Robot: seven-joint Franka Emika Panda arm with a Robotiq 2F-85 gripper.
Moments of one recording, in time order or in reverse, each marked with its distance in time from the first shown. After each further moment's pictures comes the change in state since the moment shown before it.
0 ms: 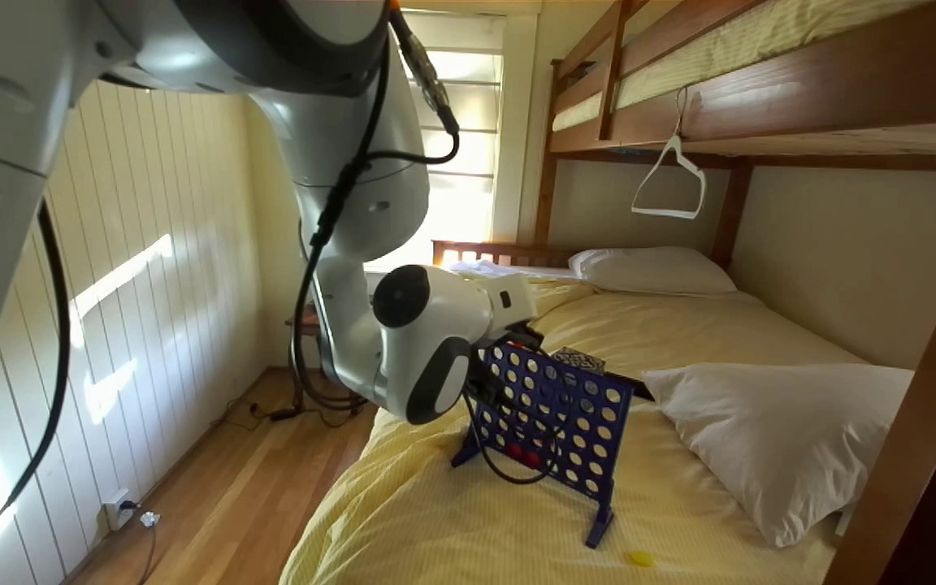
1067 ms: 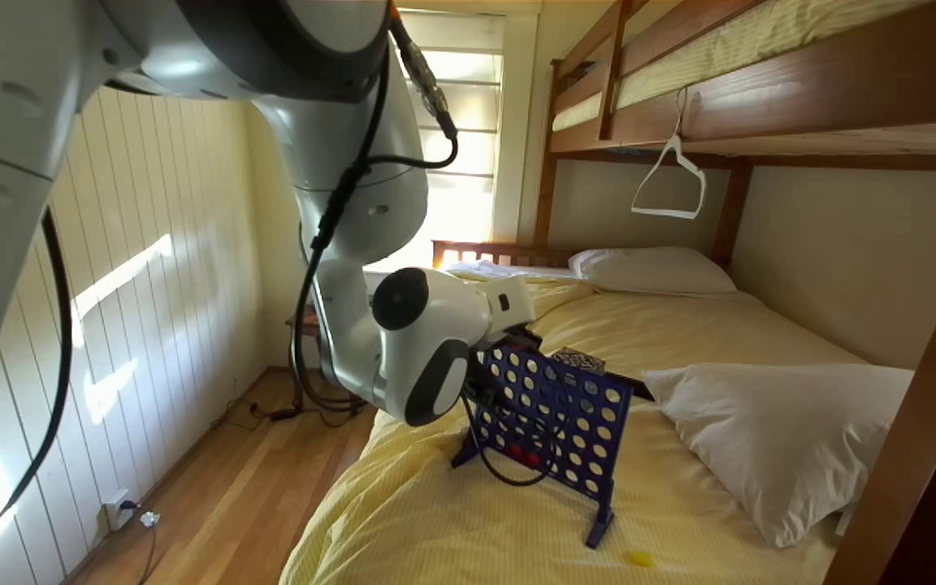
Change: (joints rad) arm 0.018 0.014 -0.013 0.007 0.010 0.000 0.000
